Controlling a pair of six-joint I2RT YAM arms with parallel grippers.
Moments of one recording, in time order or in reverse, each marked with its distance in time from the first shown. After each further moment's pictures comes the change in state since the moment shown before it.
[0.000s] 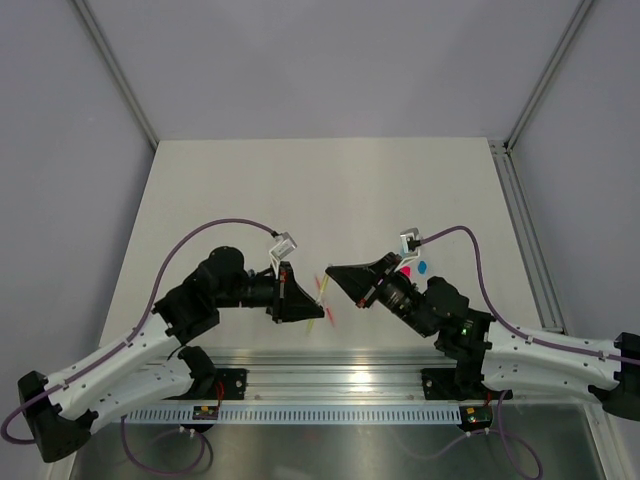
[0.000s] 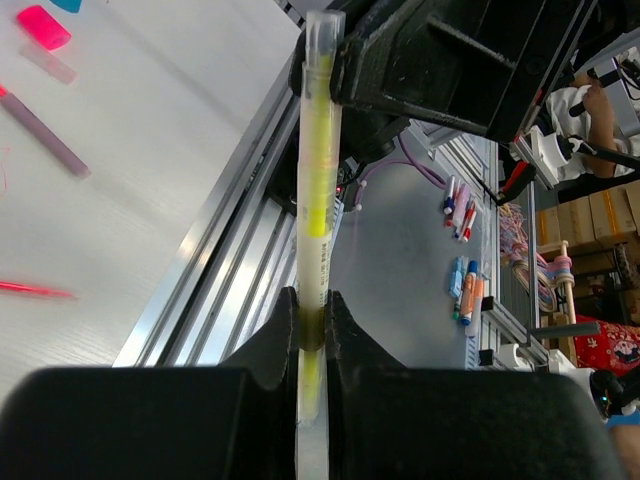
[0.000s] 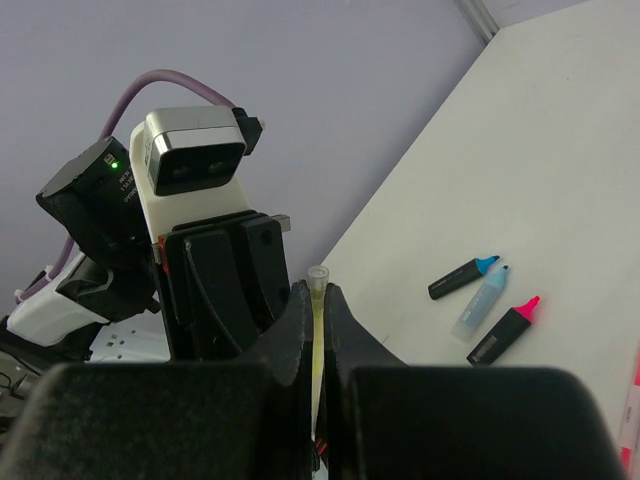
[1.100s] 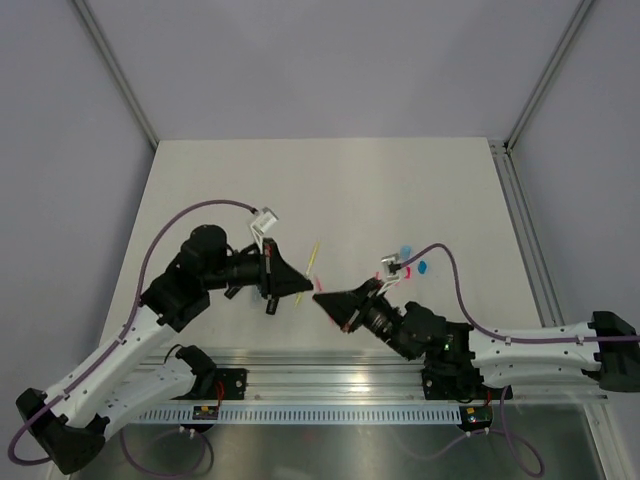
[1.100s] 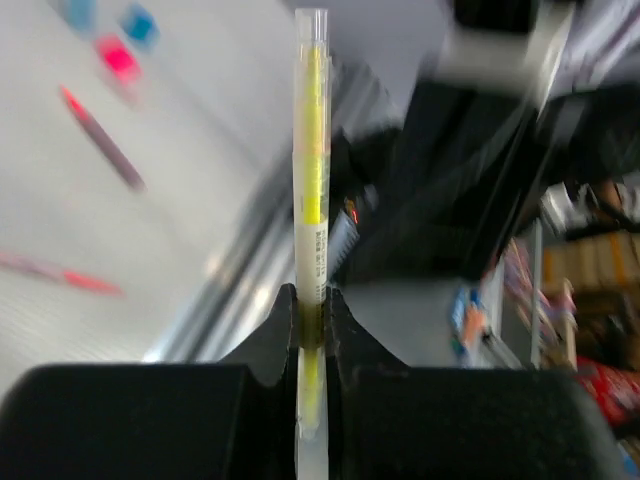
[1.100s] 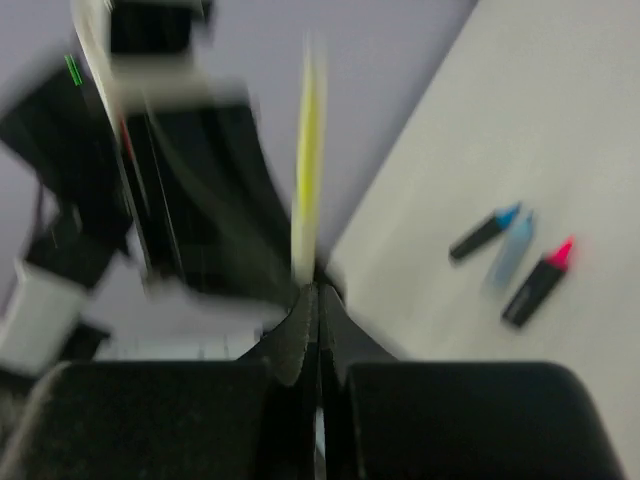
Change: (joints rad) left arm 0.158 0.028 0.106 -0.172 0.109 0.023; right arm 0.168 0.096 -0.064 0.158 0.266 0.111
